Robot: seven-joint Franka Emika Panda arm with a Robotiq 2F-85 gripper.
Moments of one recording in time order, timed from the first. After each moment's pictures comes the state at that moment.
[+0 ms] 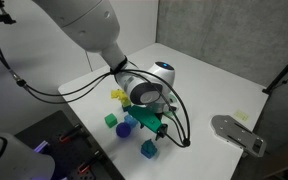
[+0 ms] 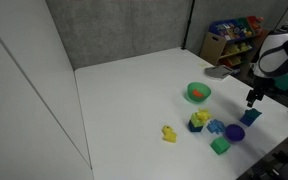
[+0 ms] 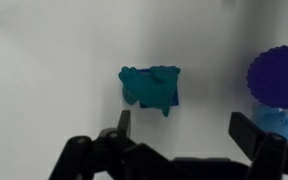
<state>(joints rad) -0.17 0.42 -0.21 -2.30 -0.08 2.50 -0.32</state>
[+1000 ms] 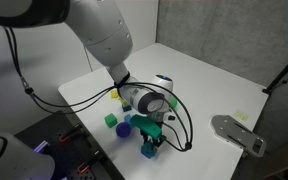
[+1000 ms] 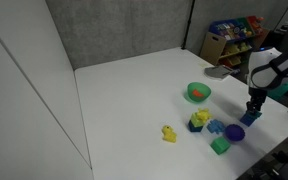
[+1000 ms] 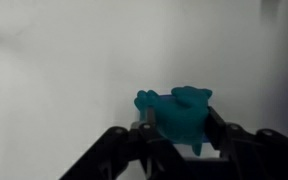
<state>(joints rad) -0.16 0.59 -0.23 -2.21 -0.24 2.47 -0.17</state>
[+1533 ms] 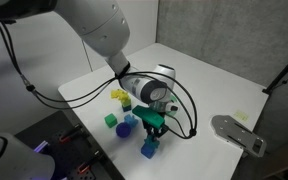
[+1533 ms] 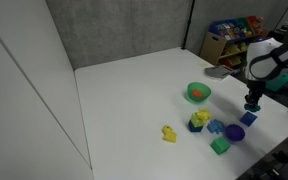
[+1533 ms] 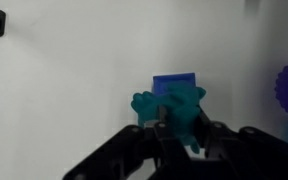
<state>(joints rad) -0.15 0.52 -0.21 -2.18 -0.24 2.38 -0.17</state>
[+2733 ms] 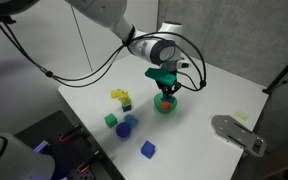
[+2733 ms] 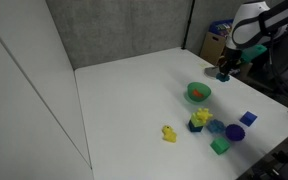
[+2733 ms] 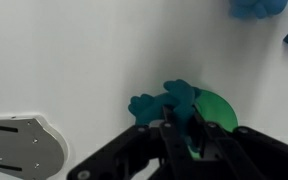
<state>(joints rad) -0.15 0.49 -0.07 -1.89 -0.11 2.35 -0.17</state>
